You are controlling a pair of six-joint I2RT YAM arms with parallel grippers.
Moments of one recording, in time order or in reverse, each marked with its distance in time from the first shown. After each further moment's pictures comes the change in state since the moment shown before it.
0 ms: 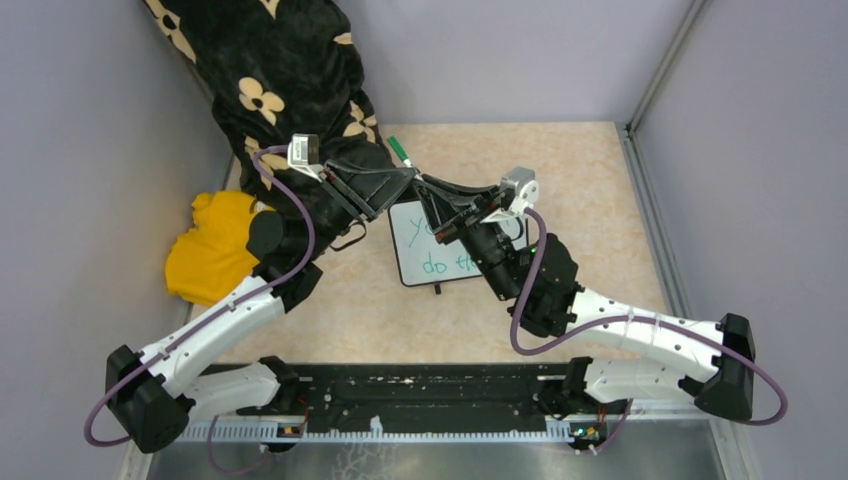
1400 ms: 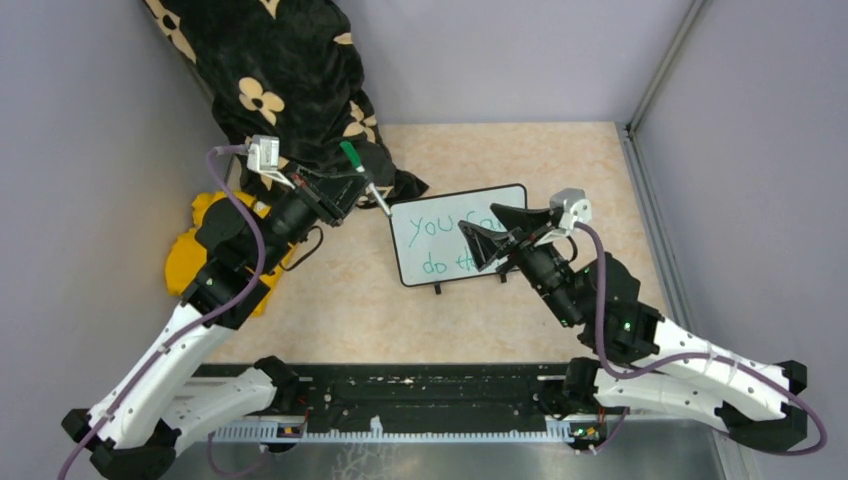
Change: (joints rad) left arm 0.056 -0.198 0.211 -0.753 -0.167 0.541; right arm 0.000 -0.355 -0.062 -0.577 0.061 0.055
